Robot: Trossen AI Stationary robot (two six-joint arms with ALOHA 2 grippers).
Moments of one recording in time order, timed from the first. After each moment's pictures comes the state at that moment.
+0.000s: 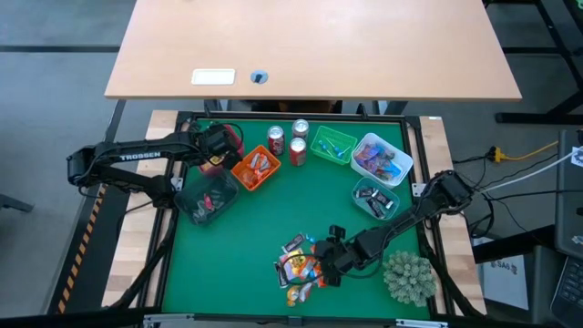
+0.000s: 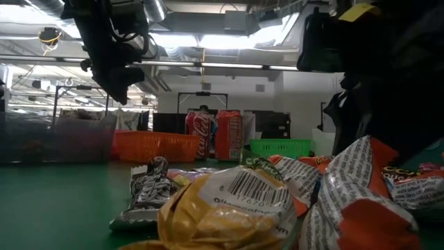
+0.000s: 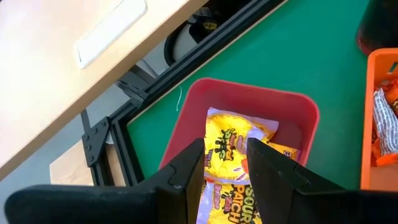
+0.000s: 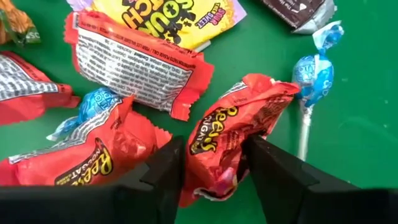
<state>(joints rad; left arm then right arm) 0.37 1.14 0.80 -0.81 -0.71 -0.42 0.57 1.91 1.11 -0.35 0.23 0.68</state>
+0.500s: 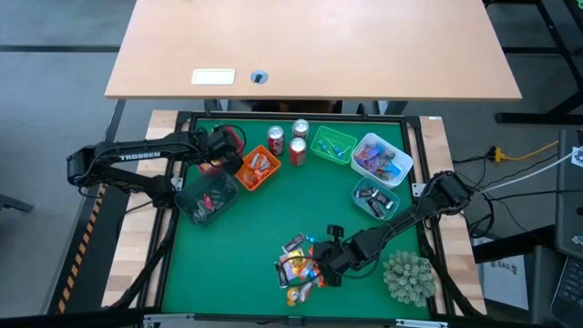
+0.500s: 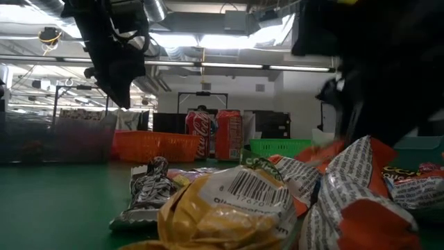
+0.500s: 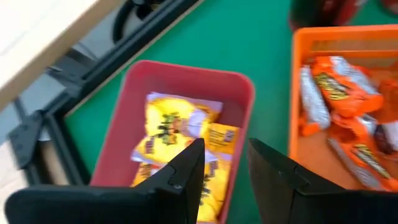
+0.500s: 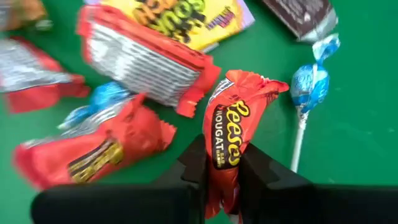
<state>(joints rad) 0.37 1.14 0.80 -0.79 -0.49 -0.41 0.56 1.90 1.20 -0.49 0.21 0.60</state>
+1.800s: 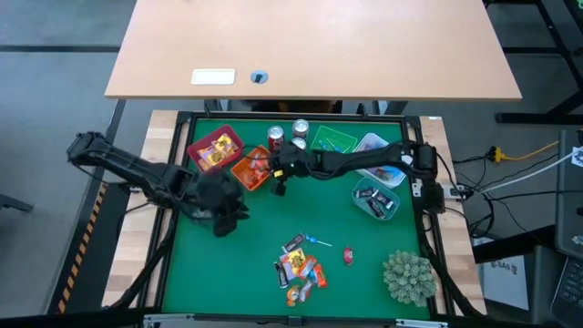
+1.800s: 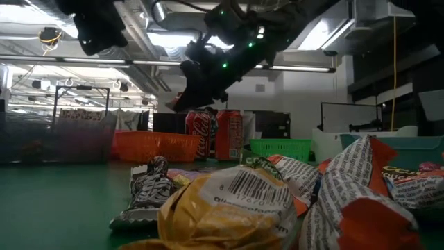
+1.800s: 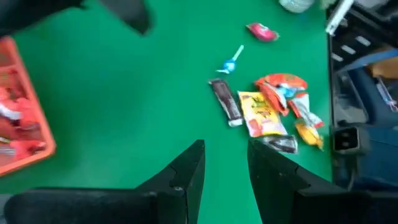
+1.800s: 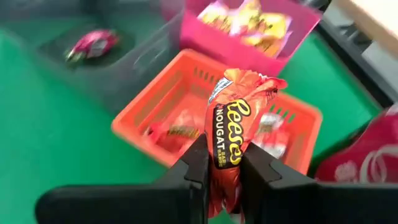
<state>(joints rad) -0.31 1.06 0.81 -0.48 -0.17 -0.68 -0.11 2.03 1.41 0.04 0.12 0.00</state>
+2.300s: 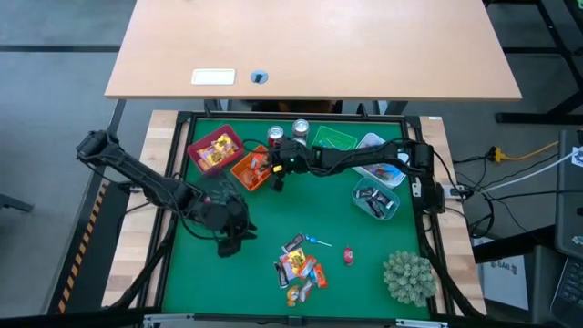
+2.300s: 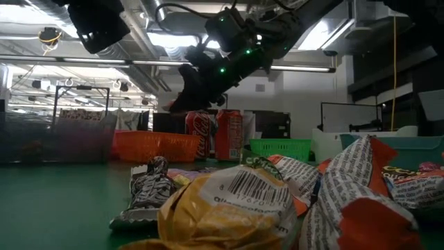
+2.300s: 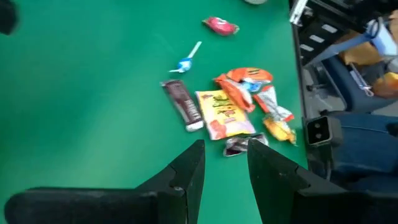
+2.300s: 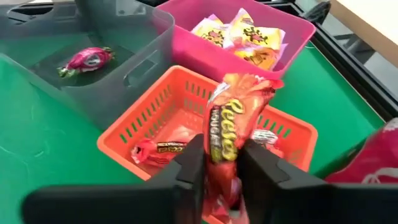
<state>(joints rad) -0.46 1.21 0.80 -0.28 -0.22 -0.68 -0.15 2.06 1.41 0.12 0.07 -0.01</state>
